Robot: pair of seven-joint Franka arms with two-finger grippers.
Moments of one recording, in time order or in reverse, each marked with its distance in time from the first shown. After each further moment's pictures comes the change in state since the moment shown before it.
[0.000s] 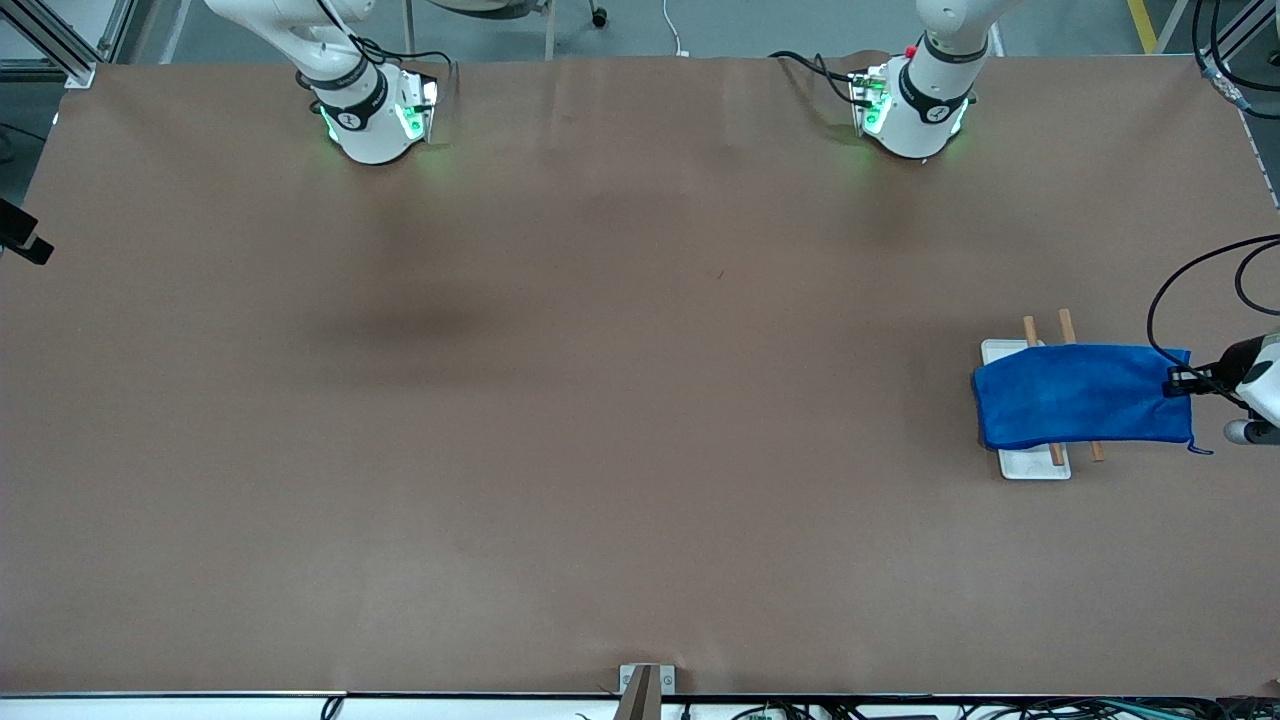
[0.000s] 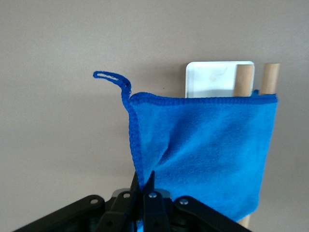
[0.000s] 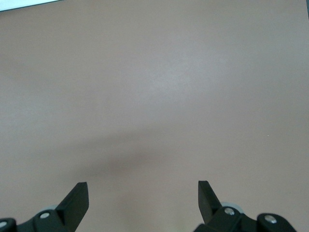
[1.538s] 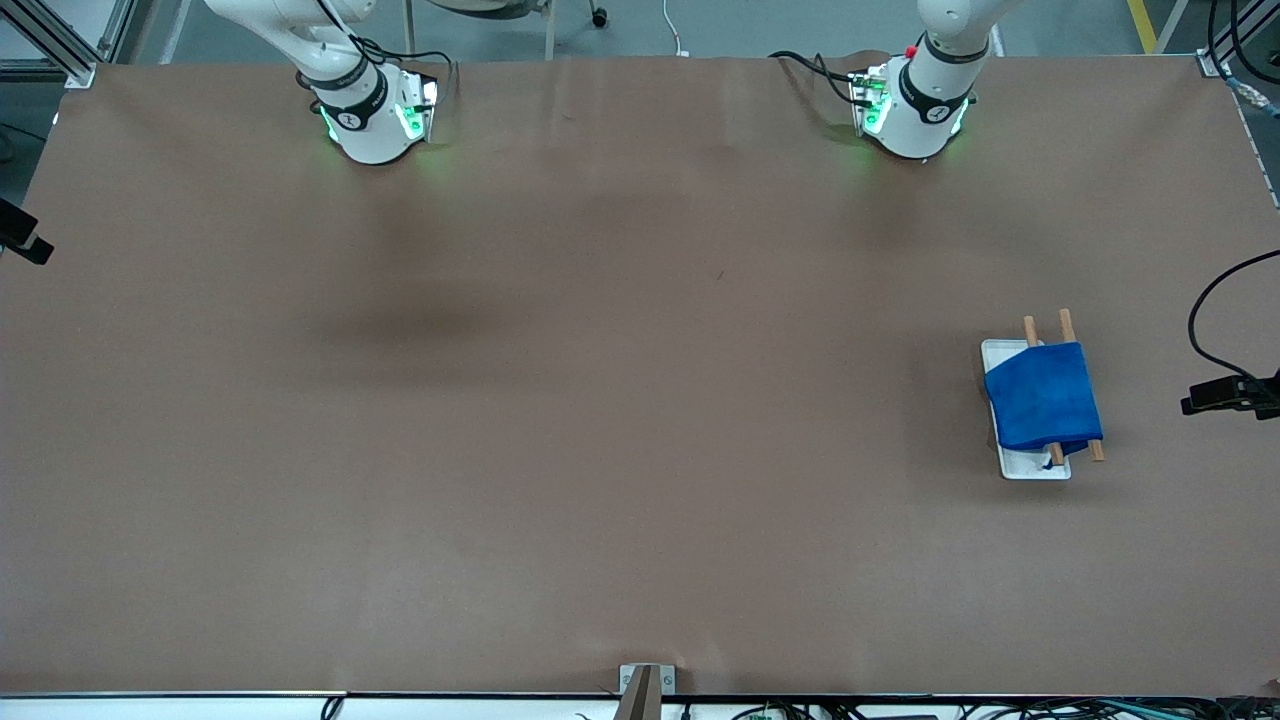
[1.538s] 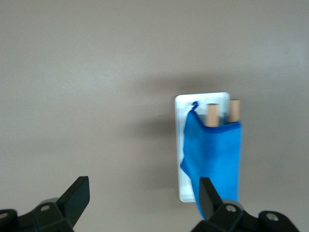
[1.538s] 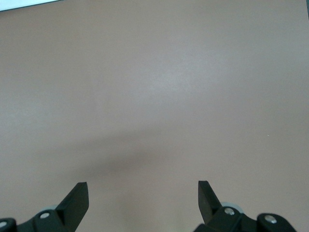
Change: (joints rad) left arm 0.025 0.021 -0.106 0.224 -0.007 -0.140 0.007; right arm 0.000 0.000 0.000 0.000 0.000 0.000 0.000
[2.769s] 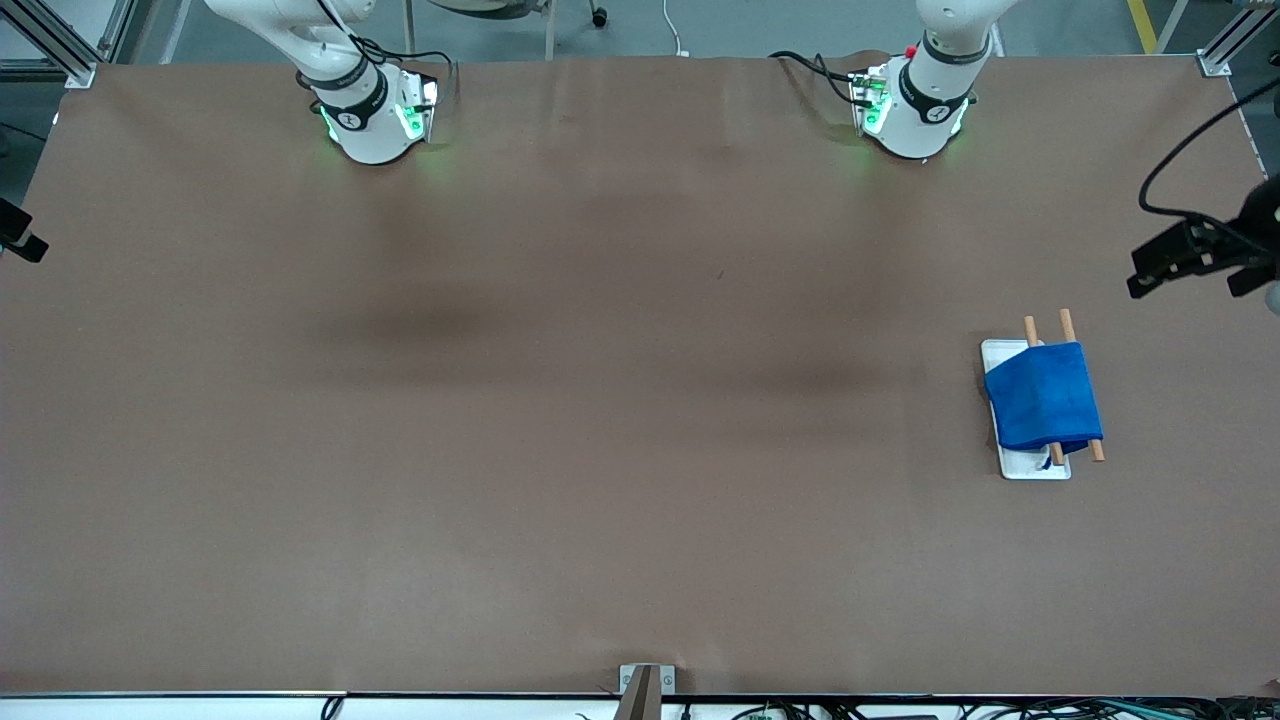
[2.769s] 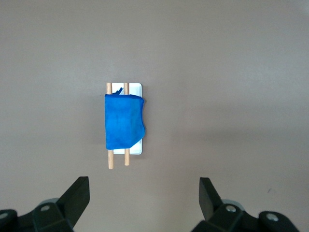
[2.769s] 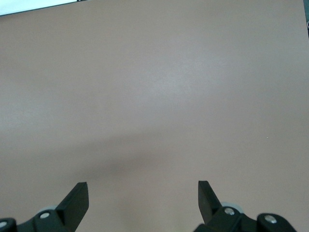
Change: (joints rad) left arm -0.150 -0.345 -0.177 0.099 -0.050 -0.382 -0.354; right arm 0.001 -0.002 0.000 0.010 0.000 0.000 -0.001
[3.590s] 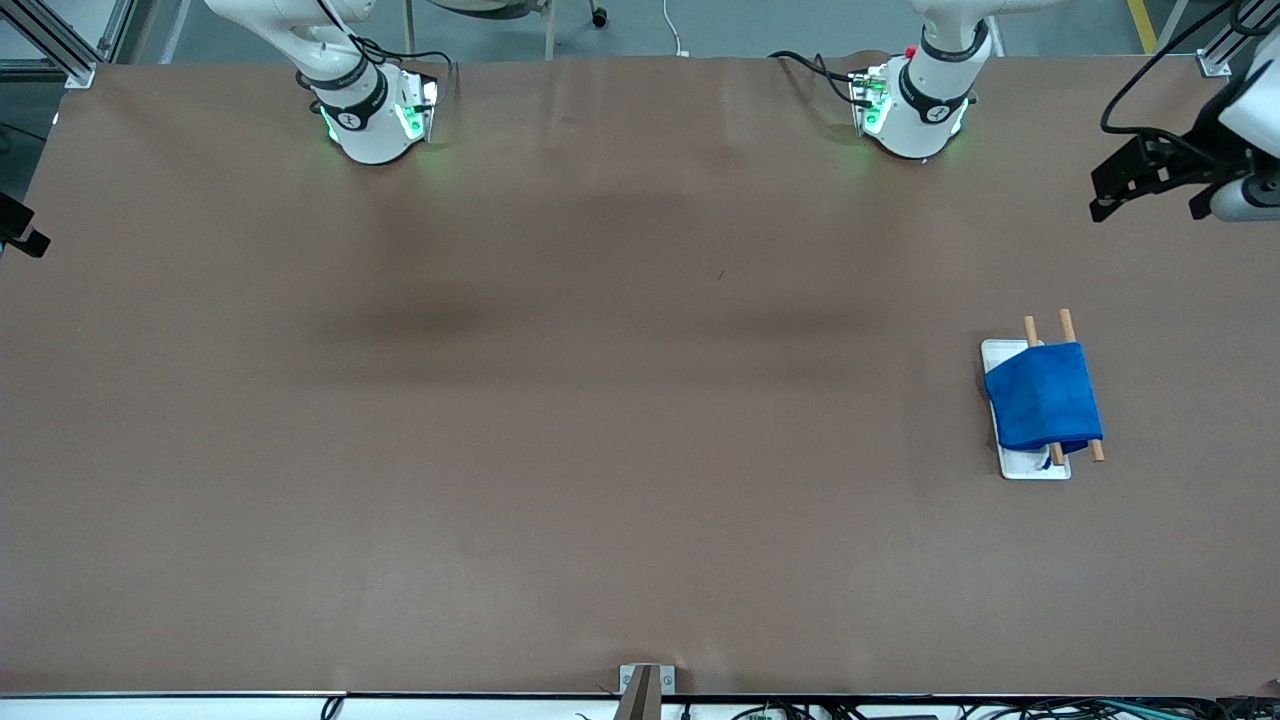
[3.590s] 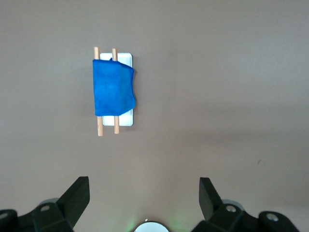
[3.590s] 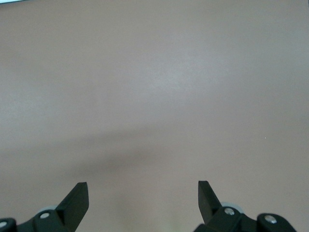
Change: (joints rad) left arm -0.394 -0.216 0.409 -0.222 -0.102 -0.017 0.001; right arm -0.001 0.000 -0.001 0.001 -0.001 -0.019 -0.048
